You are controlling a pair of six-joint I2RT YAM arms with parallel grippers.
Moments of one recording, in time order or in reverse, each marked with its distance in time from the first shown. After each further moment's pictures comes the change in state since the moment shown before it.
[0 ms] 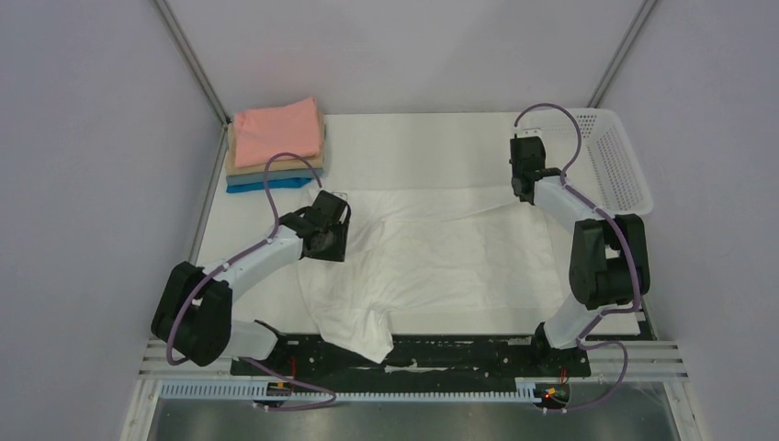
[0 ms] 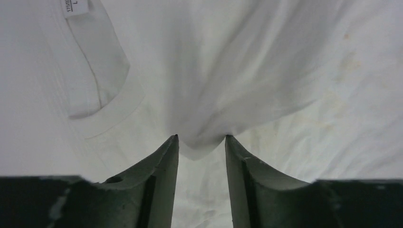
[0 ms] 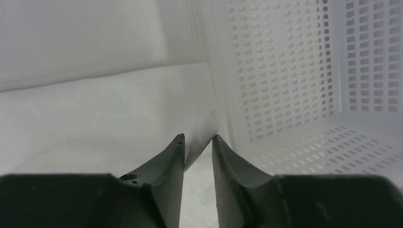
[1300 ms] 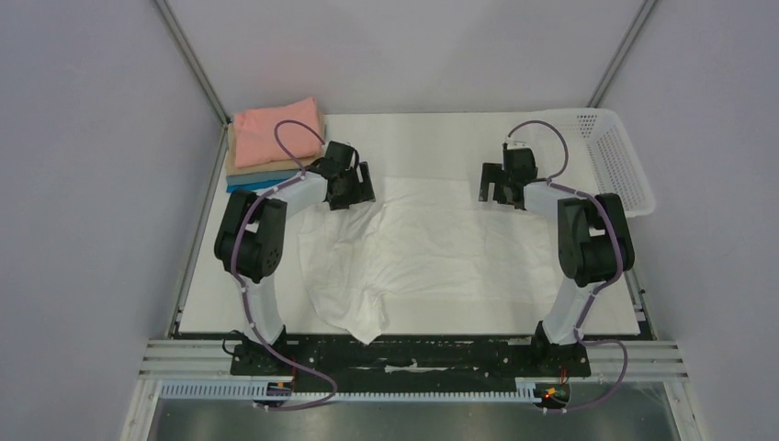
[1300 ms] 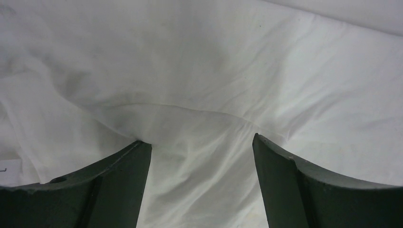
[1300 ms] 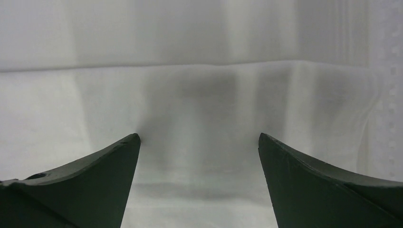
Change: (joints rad) left arm 0.158 0.548 0.432 0.283 0.195 -0.193; right arm 0.003 0.146 -0.089 0.234 -0.337 0.175
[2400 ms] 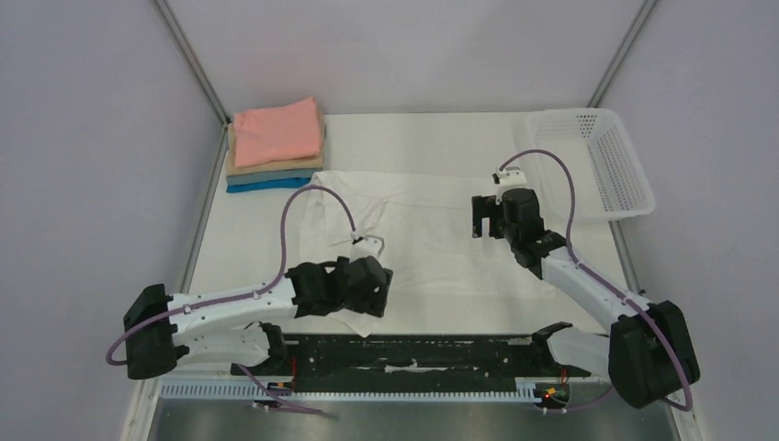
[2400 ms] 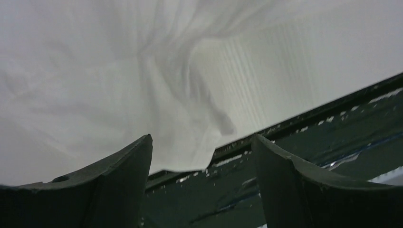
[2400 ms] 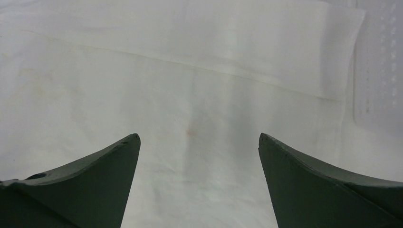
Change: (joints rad) left arm -0.739 -0.795 -0.491 -0.322 -0.349 -0.203; right arm 0.234 -0.623 -0.396 0.002 0.052 -0.046
